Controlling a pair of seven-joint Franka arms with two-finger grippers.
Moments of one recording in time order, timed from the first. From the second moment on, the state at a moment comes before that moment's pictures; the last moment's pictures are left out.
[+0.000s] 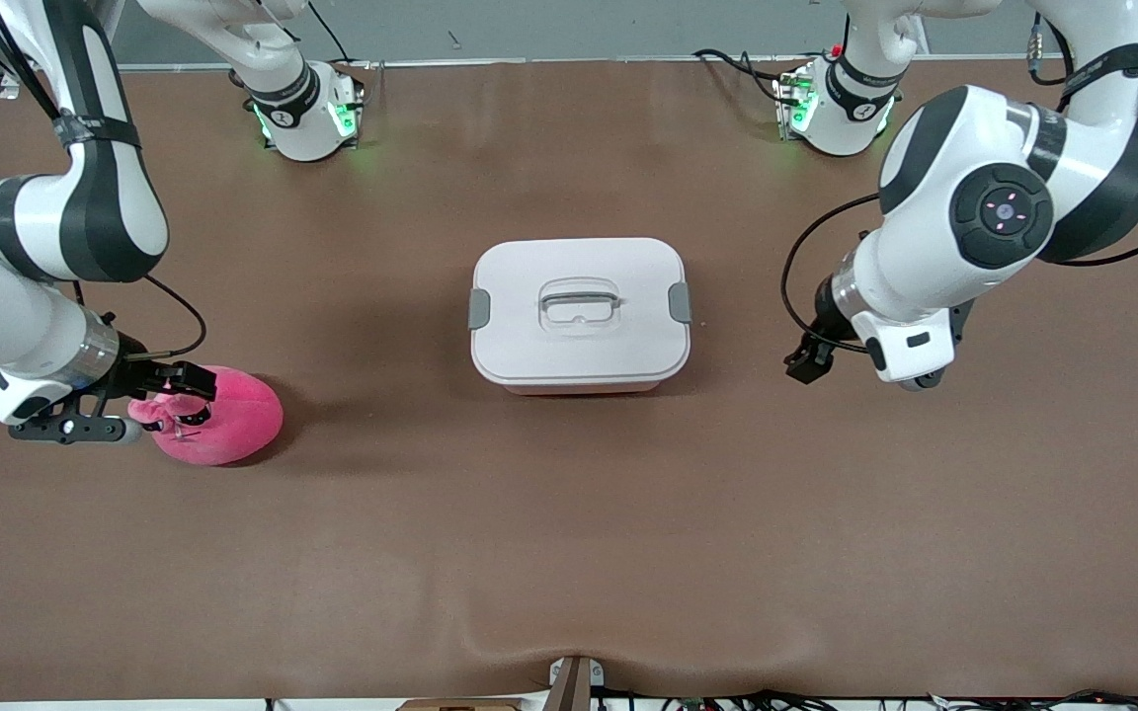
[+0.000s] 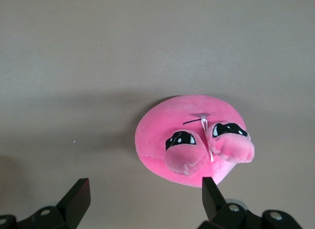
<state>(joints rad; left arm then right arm) -0.15 0.31 -0.28 -1.49 -0.01 1.67 -1.51 0.02 0.26 -0.01 -1.75 0.00 1.98 0.05</state>
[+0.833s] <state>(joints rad) -0.37 0.37 -0.28 -1.49 0.02 1.80 -1.94 0.03 0.33 -0.01 -1.75 -0.12 2.04 -0.18</state>
